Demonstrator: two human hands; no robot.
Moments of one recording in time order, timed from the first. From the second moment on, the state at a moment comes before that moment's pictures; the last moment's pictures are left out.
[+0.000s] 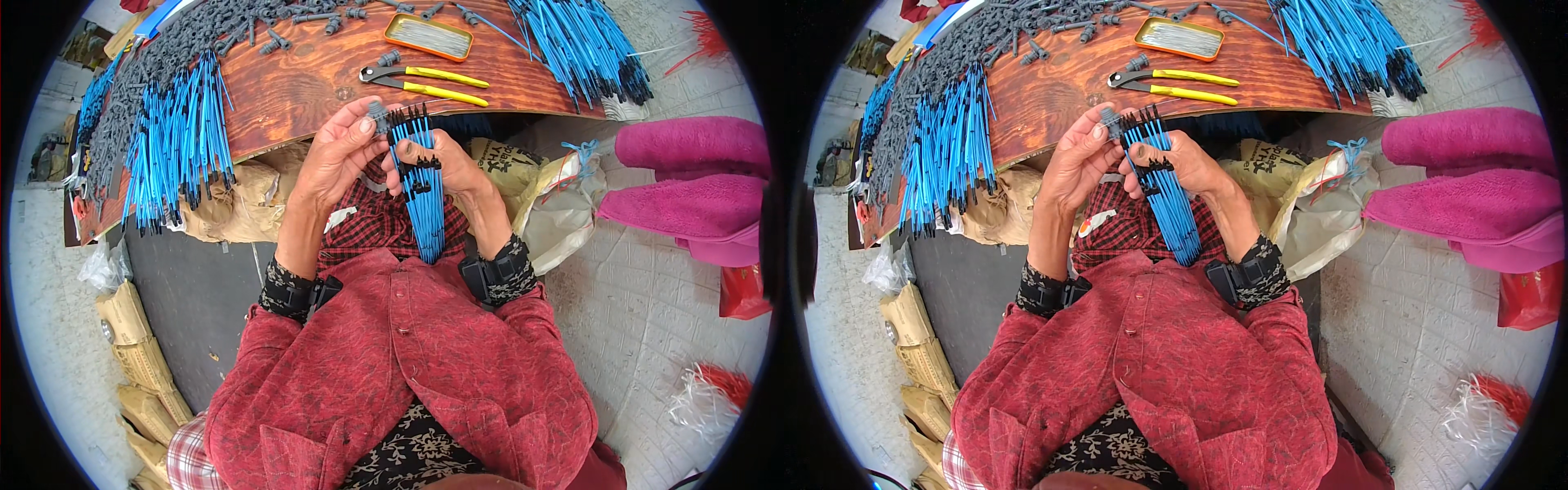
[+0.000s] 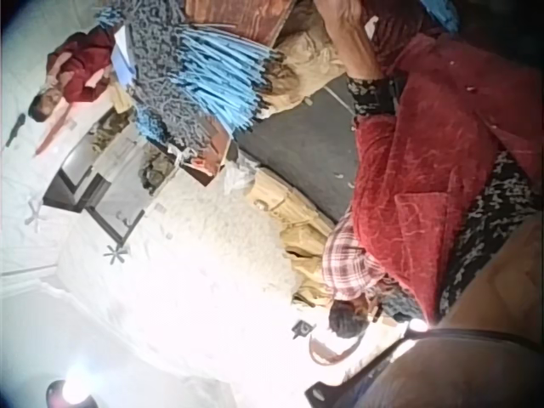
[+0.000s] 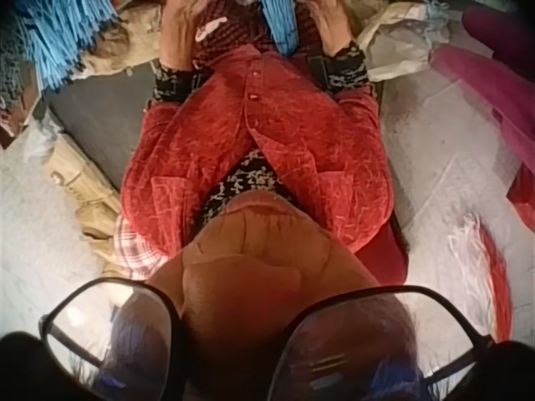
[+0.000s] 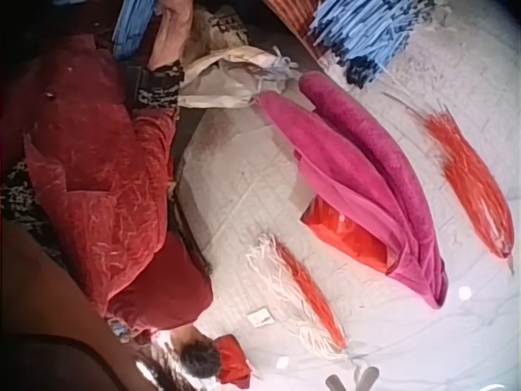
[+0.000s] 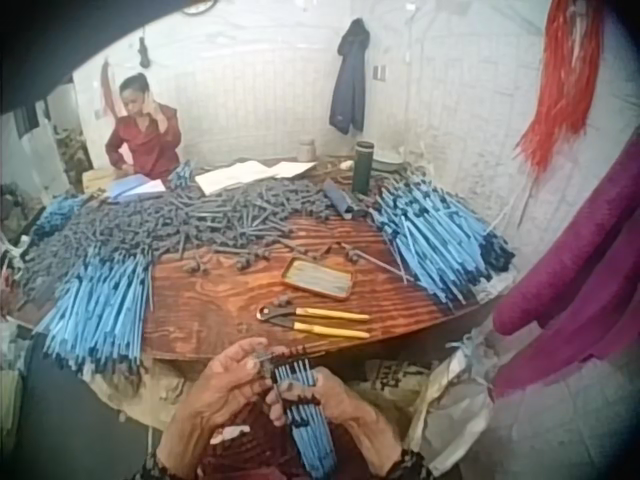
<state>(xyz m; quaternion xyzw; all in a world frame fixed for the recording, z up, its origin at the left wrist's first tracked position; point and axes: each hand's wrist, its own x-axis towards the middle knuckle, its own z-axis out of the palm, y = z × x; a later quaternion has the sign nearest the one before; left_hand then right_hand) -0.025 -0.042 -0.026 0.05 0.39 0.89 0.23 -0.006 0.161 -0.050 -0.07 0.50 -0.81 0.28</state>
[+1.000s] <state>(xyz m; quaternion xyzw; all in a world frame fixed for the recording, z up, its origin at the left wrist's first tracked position) -0.003 -0.024 -0.005 0.09 0.60 0.79 0.11 0.000 0.158 -0.037 -0.06 0.52 -0.81 0.26</state>
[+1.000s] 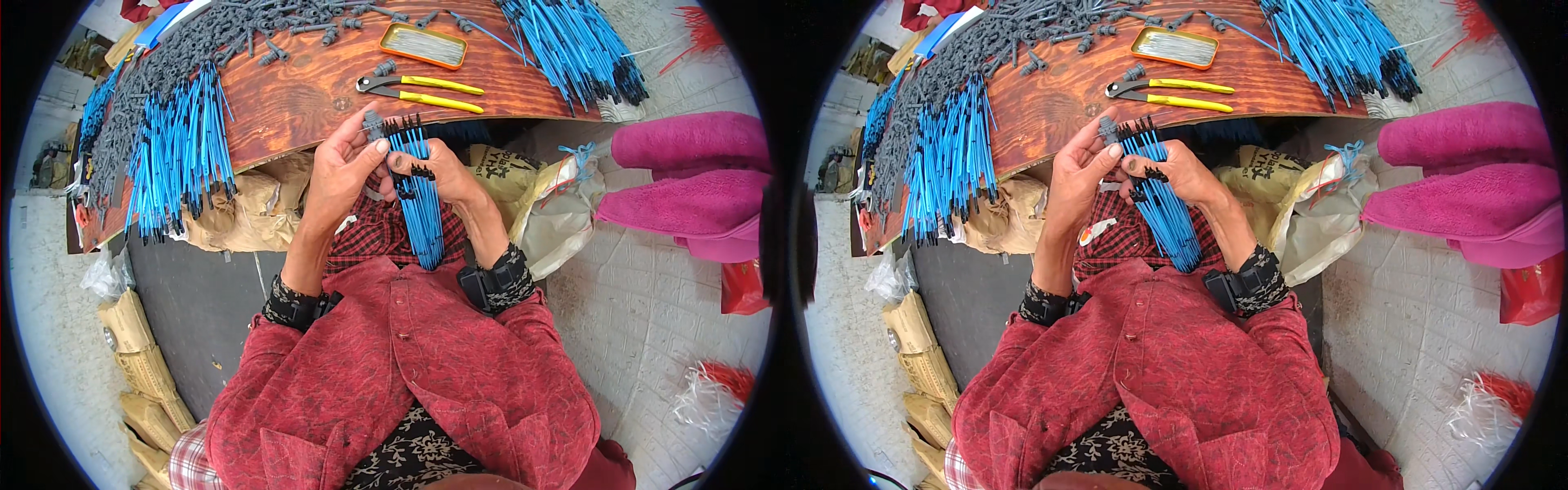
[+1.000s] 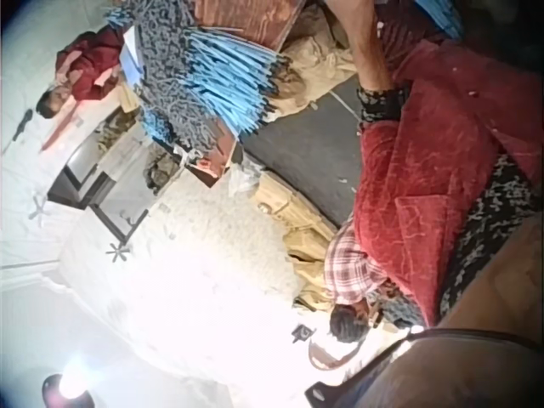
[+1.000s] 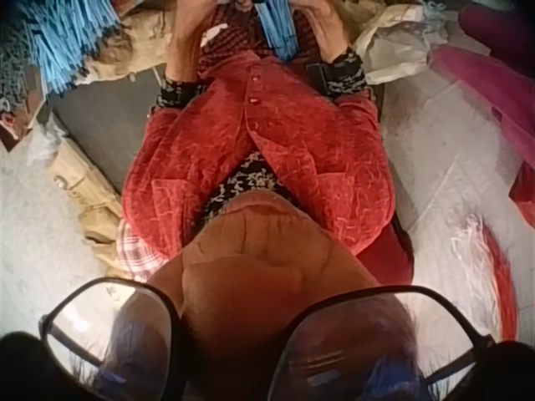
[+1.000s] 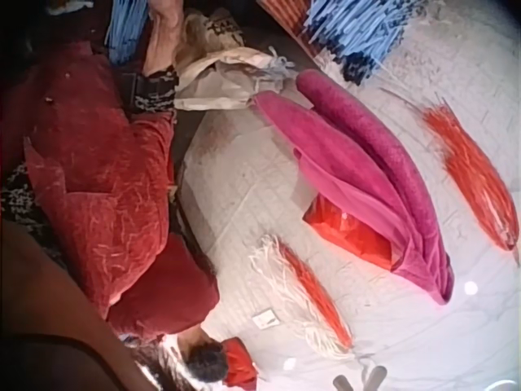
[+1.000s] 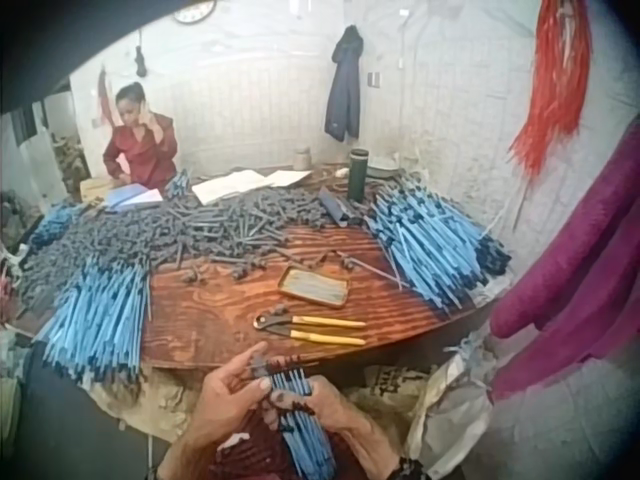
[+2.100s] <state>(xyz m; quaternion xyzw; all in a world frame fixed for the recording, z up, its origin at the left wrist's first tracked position) -0.027 -0.049 -0.016 0.14 0.55 0.80 0.21 -0.002 0.164 -0.040 -0.05 0.49 -0.83 0.26</state>
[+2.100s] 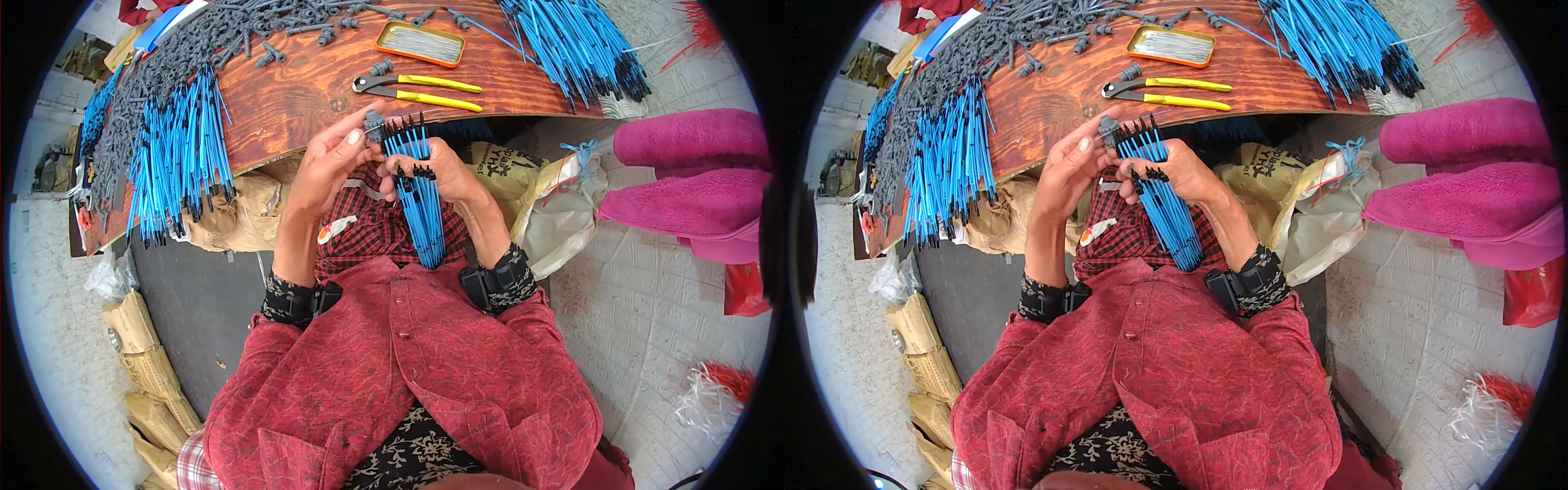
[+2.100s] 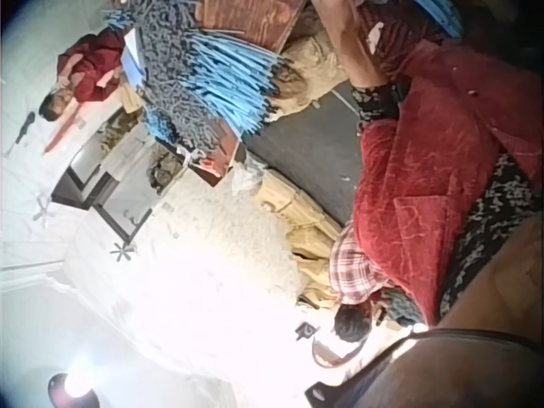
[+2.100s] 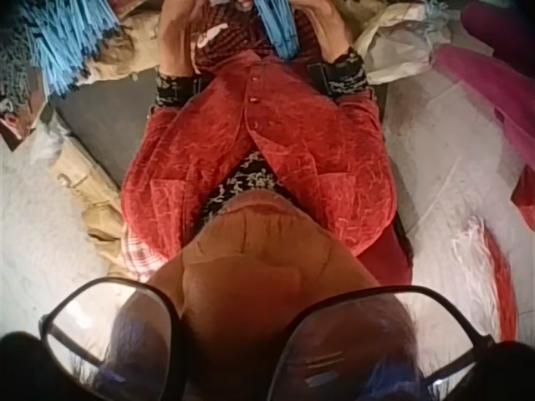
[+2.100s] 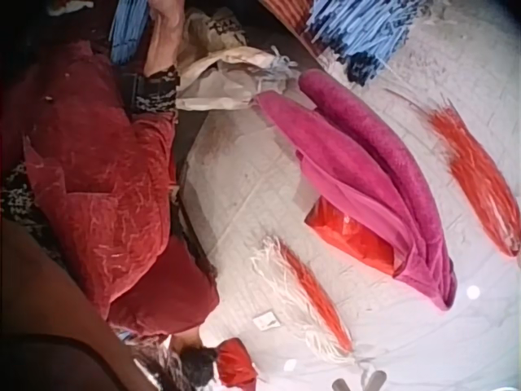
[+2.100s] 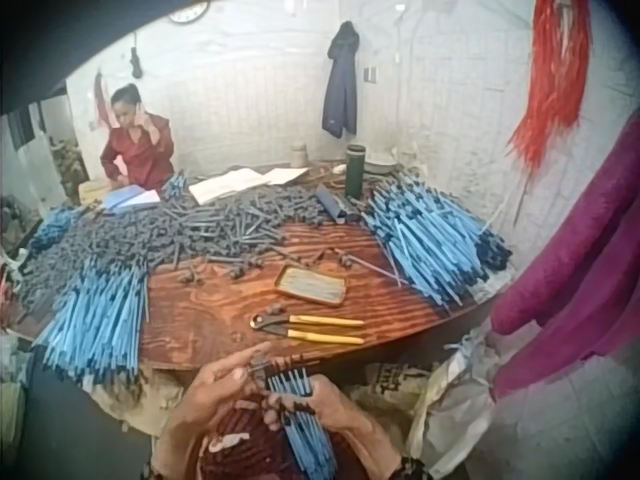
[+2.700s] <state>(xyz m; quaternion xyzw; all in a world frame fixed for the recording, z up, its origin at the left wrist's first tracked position) -0.027 -0.048 -0.016 0.12 0.56 0.79 0.21 -0.002 0.162 -0.038 -0.07 0.49 -0.82 0.28</state>
